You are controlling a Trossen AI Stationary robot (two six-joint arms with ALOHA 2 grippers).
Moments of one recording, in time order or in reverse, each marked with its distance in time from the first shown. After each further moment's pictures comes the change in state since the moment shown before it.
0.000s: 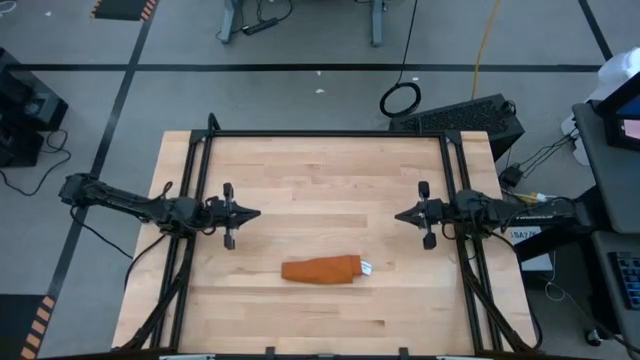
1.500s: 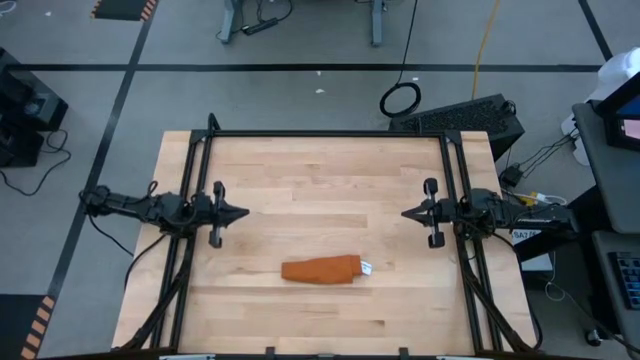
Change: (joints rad) left arm -0.020 -0.440 0.022 -0.408 0.032 -0.079; right arm 0.001 -0.213 0.001 -0.053 -0.023 -0.053
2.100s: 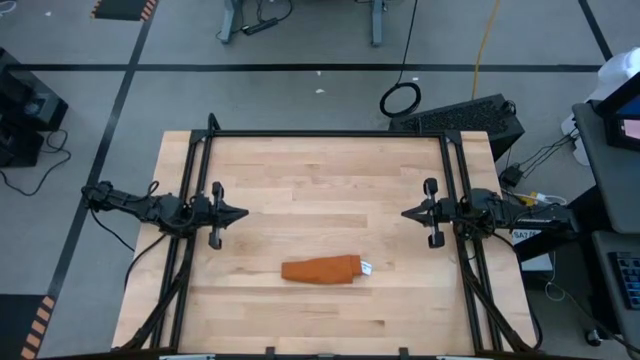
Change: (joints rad) left arm -0.072 0.000 0.000 0.005 -0.085 0.027; right arm 0.000 0.001 0.000 0.000 -0.001 0.016
